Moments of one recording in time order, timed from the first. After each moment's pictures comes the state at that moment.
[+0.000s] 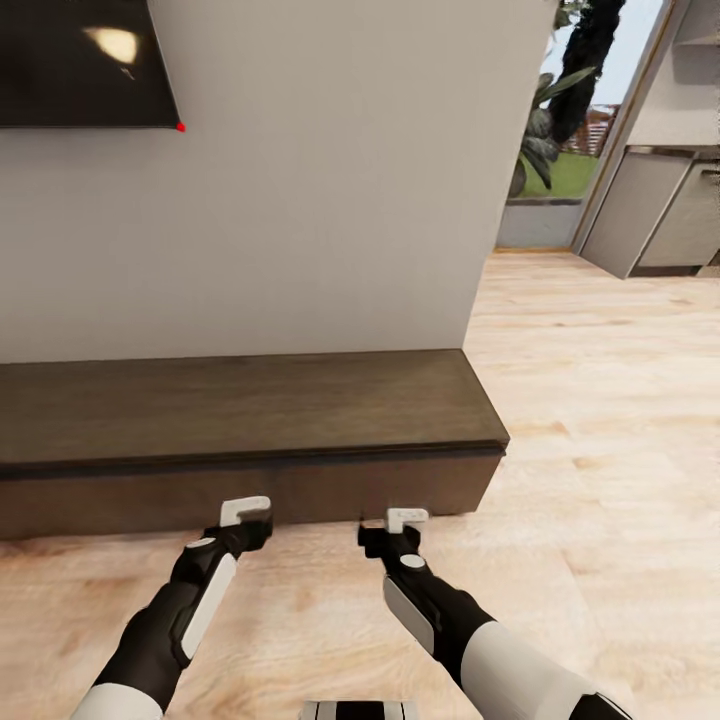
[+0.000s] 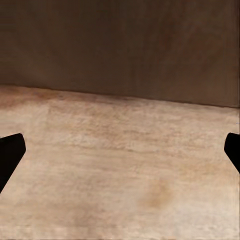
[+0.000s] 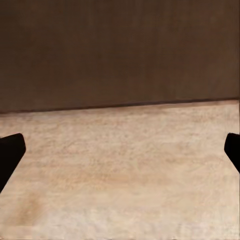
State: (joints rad) left arm -0.46 0.00 -0.08 -1.10 0.25 0.55 0.24; right arm -0.70 0.17 0.68 -0.51 -0.60 0.02 -0.36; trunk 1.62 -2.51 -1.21
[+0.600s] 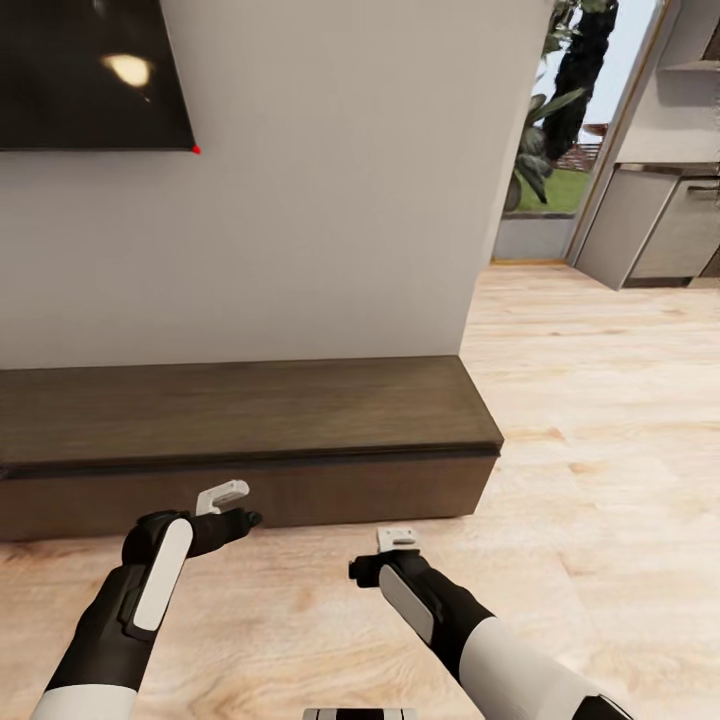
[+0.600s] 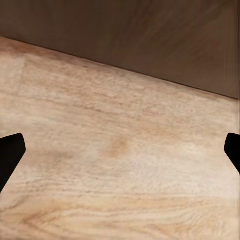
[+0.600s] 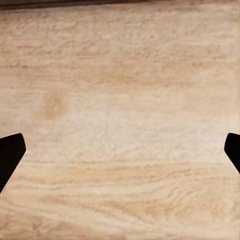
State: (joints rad) left arm -0.46 0.02 0.09 -1.35 0.47 1.00 0.25; right arm -0.70 0.17 0.67 -0.57 -0.74 0.45 -0.37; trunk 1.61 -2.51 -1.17
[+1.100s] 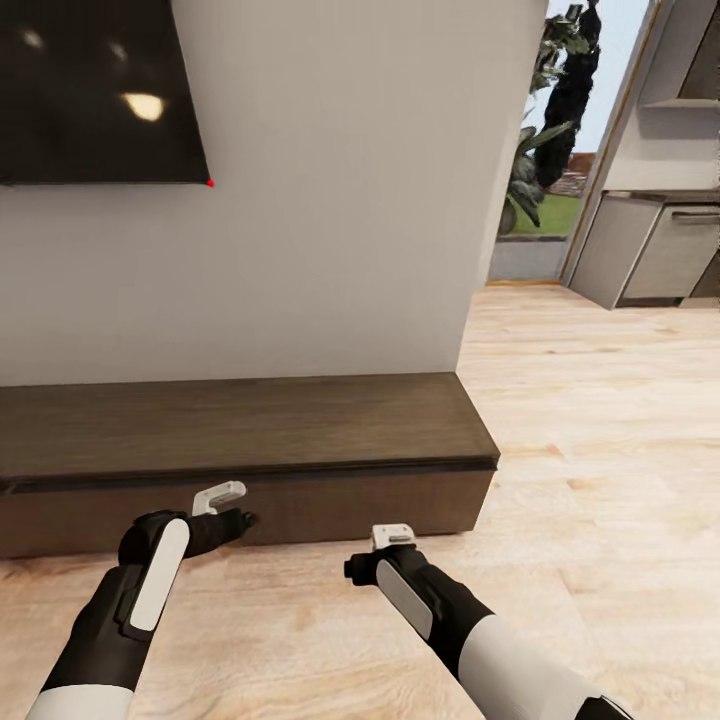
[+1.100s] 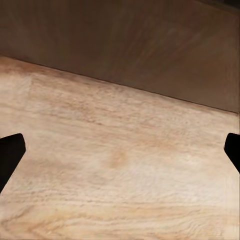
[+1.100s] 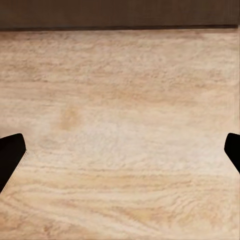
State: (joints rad) left arm -0.46 0.03 0.09 -1.35 0.47 1.00 0.25; right arm -0.70 0.17 0.67 -0.62 -0.74 0.50 -0.37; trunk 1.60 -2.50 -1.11
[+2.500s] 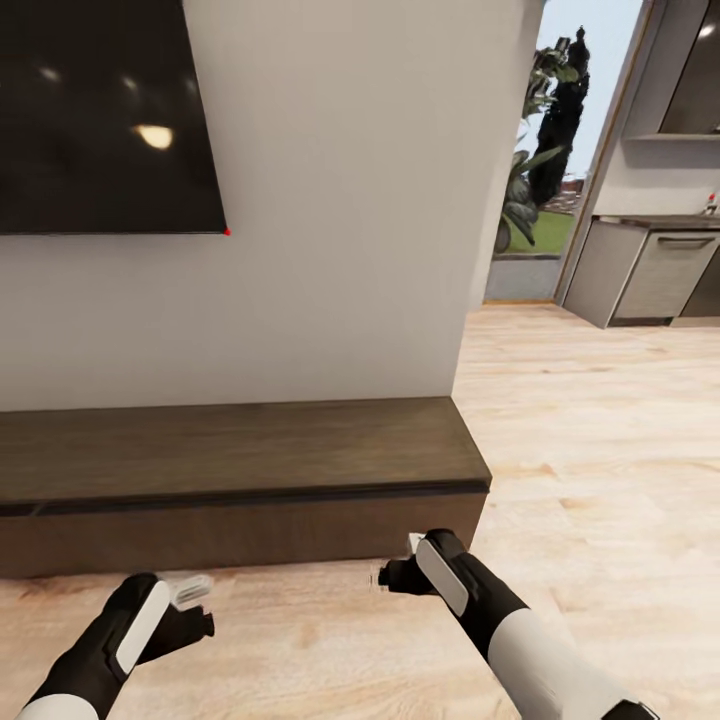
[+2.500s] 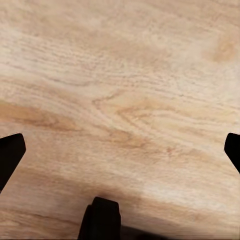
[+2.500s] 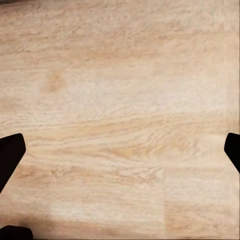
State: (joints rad) left arm -0.46 0.16 0.06 -0.84 0.44 0.99 0.26; right arm -0.69 0.10 0.44 -0.64 -0.73 0.78 -0.37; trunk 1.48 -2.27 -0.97
